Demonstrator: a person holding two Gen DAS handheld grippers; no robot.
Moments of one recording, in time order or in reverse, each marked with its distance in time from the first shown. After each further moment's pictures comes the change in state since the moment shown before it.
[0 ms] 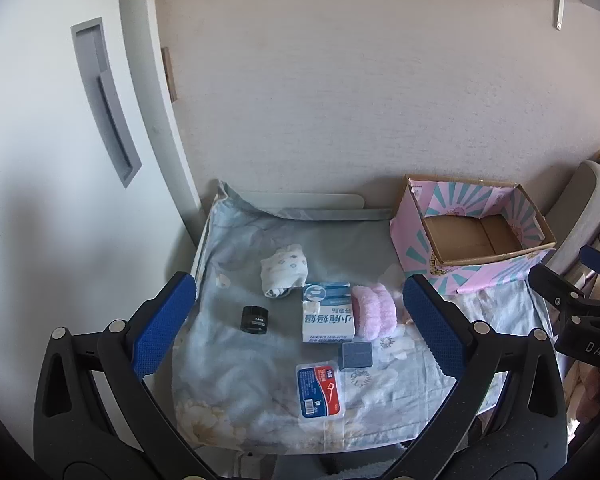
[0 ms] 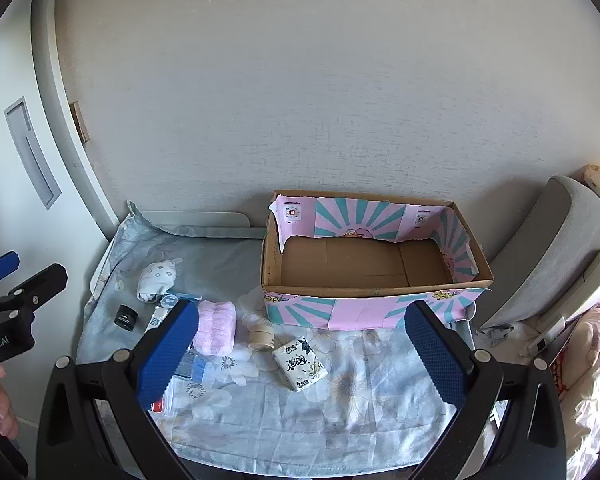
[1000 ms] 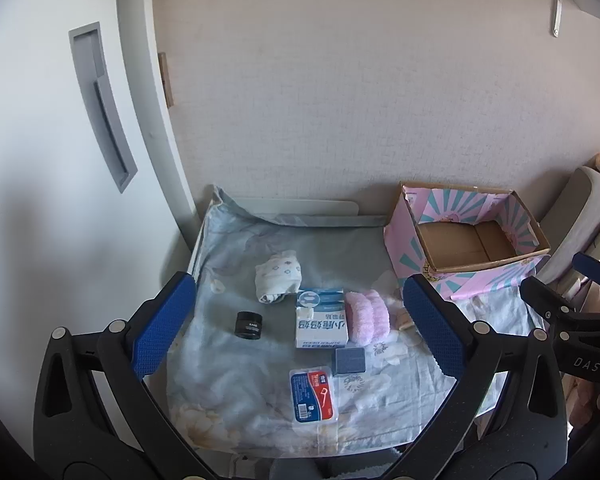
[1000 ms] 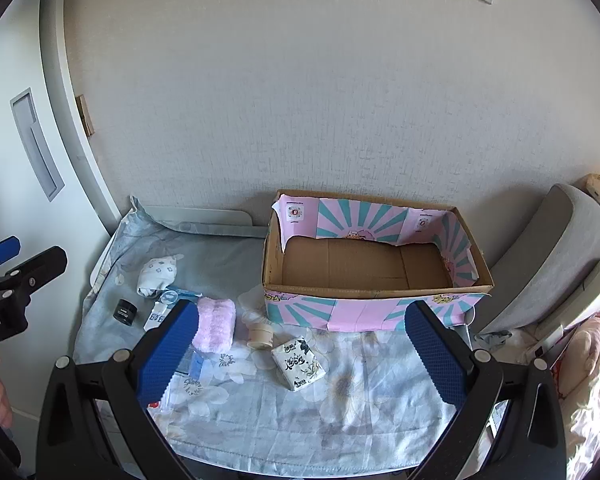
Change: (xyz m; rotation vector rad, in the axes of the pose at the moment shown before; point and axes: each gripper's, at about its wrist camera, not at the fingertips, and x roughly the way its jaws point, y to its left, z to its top) left arm -0.002 -0.004 0.005 -0.020 -0.015 -0.002; right arm -0.001 0.002 -0.003 -0.032 -0.009 -0.002
